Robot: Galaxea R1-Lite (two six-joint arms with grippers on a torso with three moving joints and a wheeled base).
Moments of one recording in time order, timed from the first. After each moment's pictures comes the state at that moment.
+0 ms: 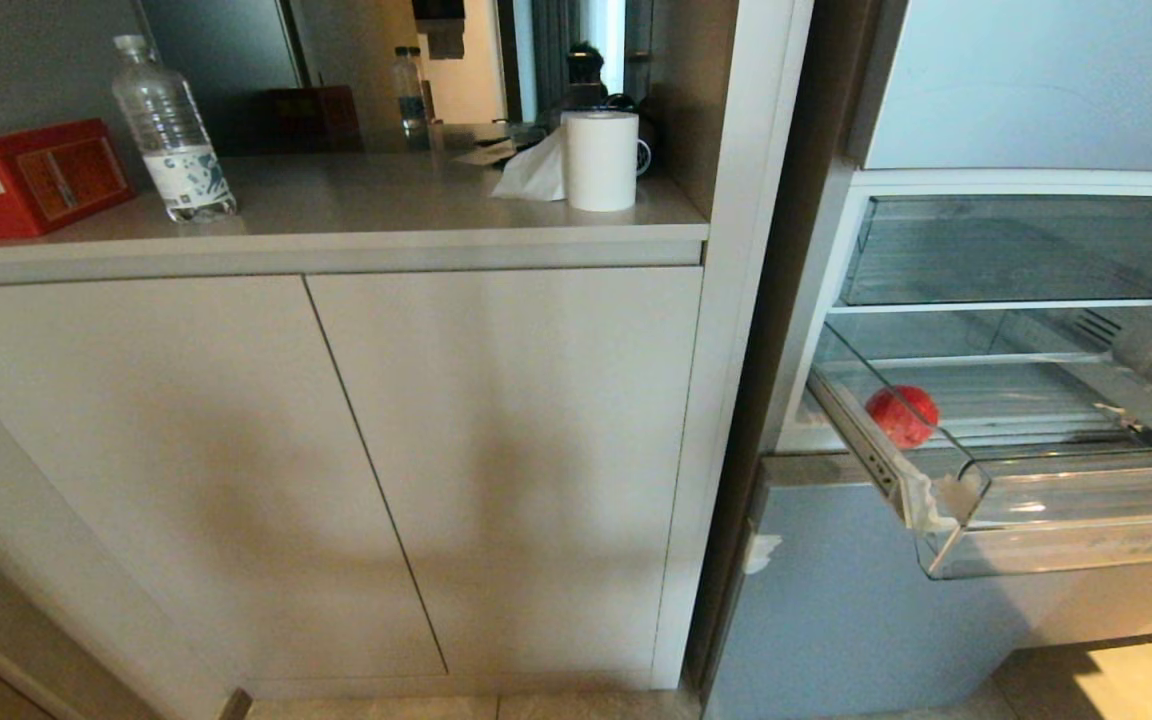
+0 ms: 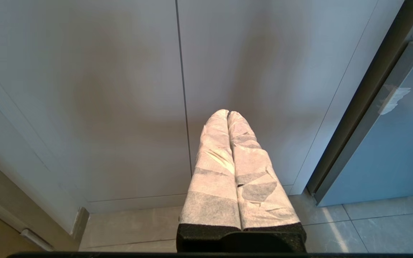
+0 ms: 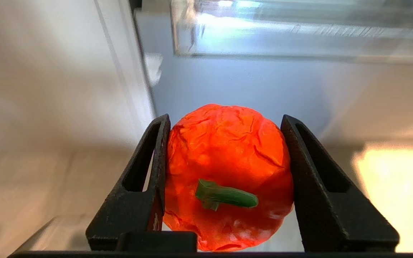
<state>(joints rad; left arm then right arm) 0.00 0.00 0.00 0.01 0.00 0.00 -0.06 0.39 -0.12 -0.05 0.02 -0.06</state>
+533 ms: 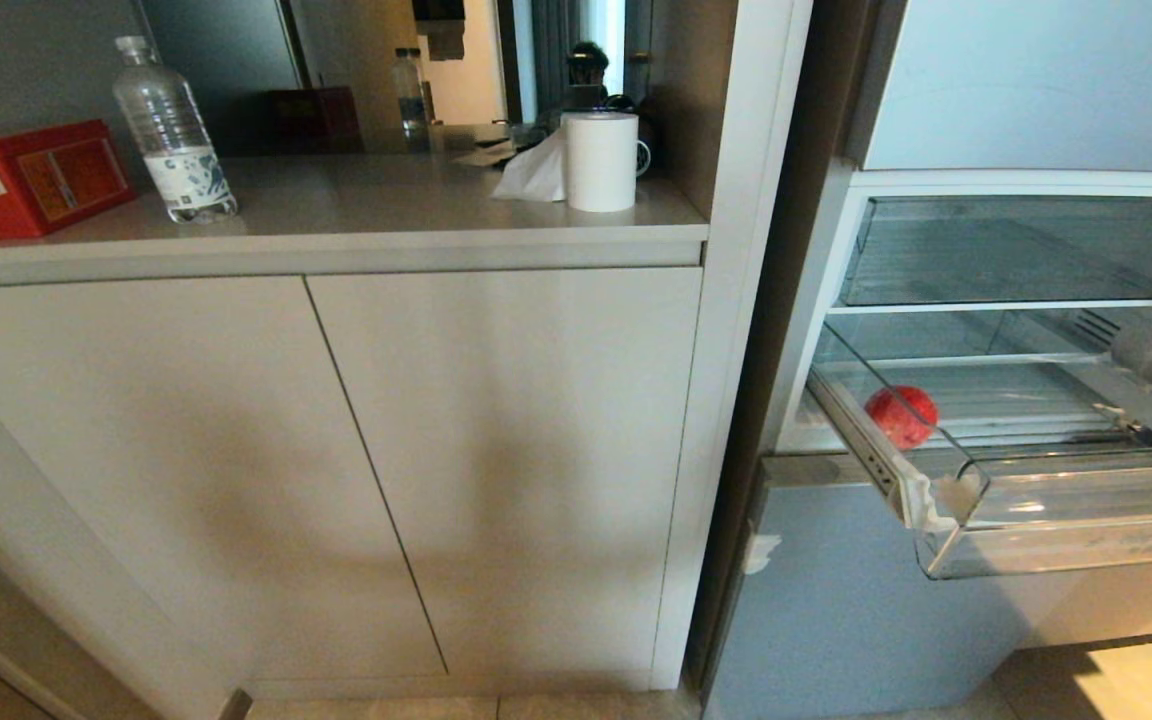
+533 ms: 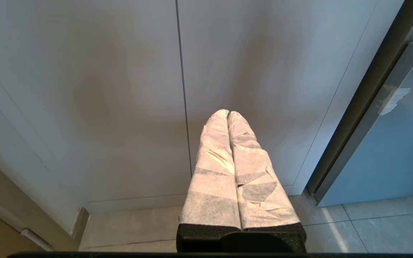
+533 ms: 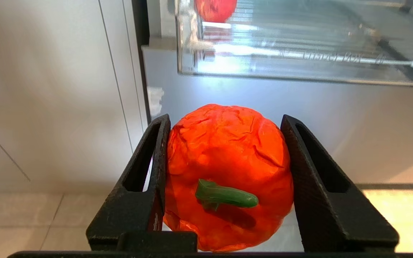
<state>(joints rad) 0.00 0.00 0.00 0.01 0.00 0.00 -0.01 0.02 0.00 0.00 -0.01 -0.06</state>
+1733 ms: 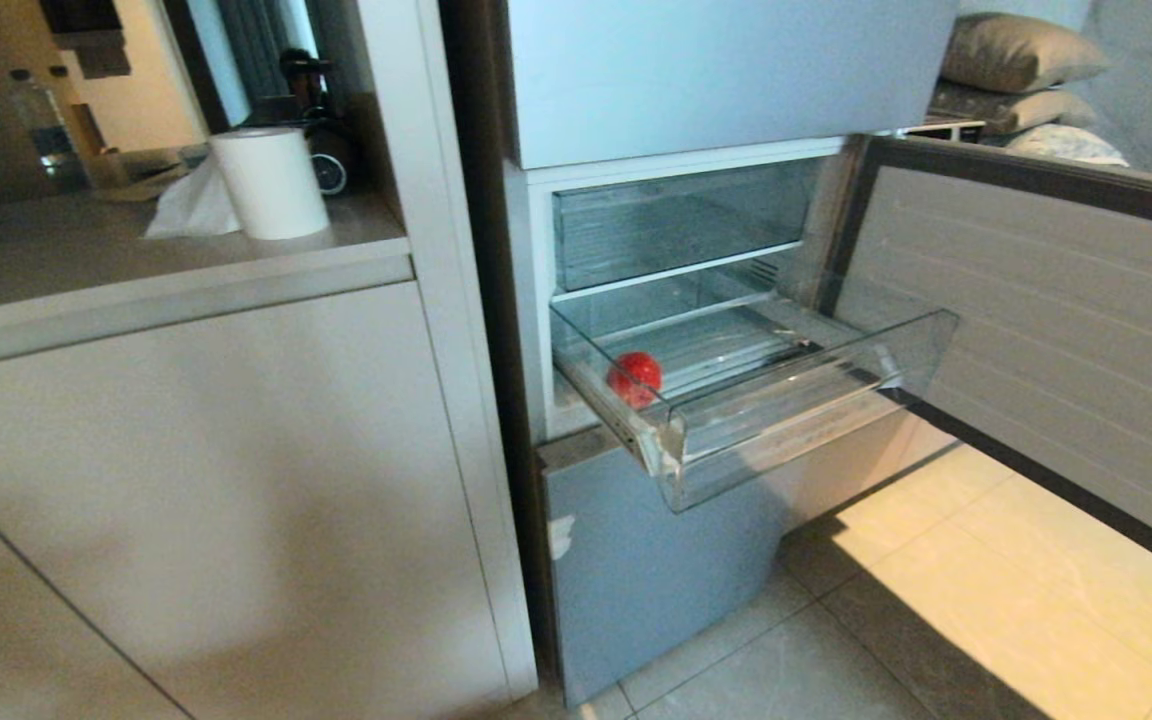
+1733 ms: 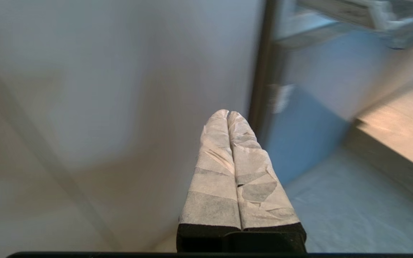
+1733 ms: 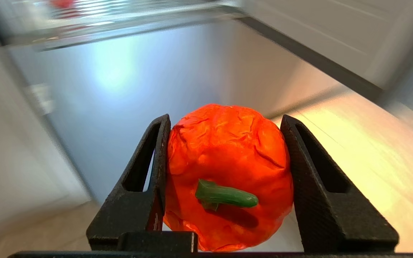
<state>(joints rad) 0.00 0.00 0.00 0.01 0.00 0.00 -0.01 0.00 0.00 0.01 -0.02 -0.01</state>
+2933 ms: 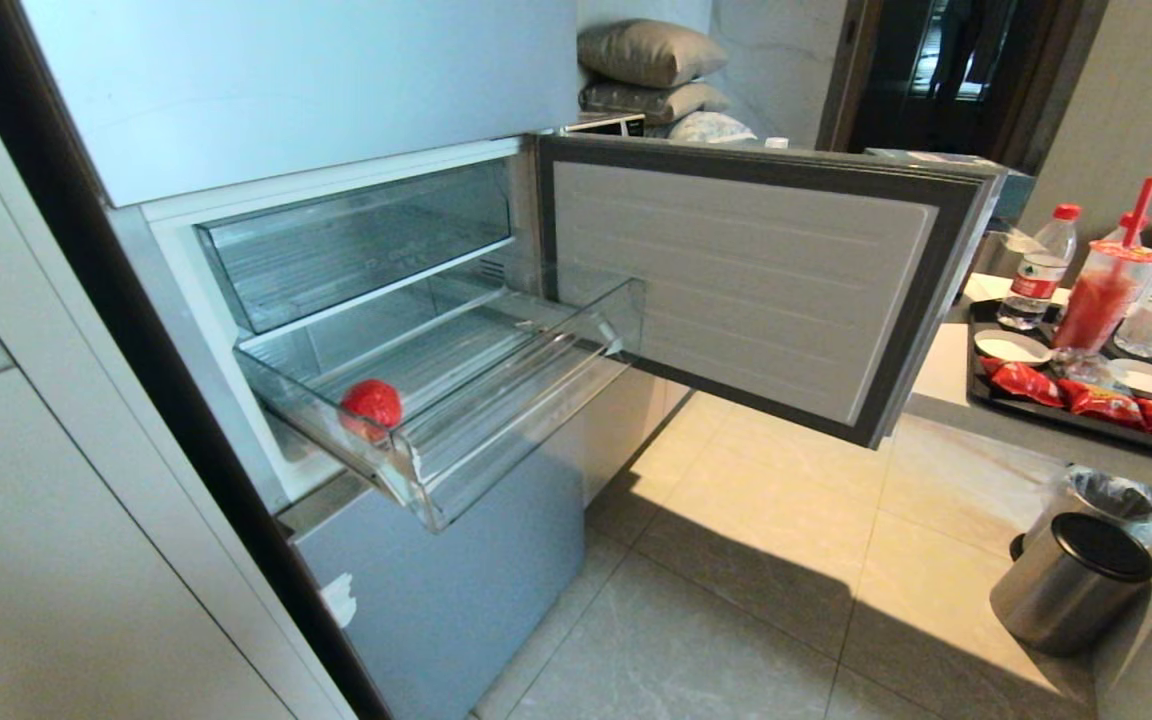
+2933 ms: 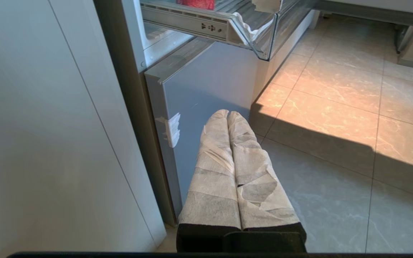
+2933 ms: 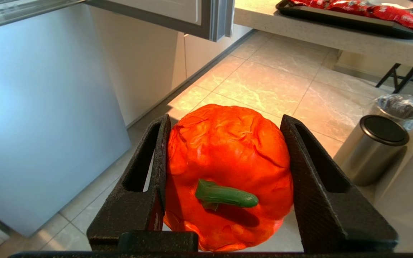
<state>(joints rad) 0.00 0.00 0.00 0.01 0.00 0.00 -0.01 0.00 0.00 0.00 -0.02 0.01</state>
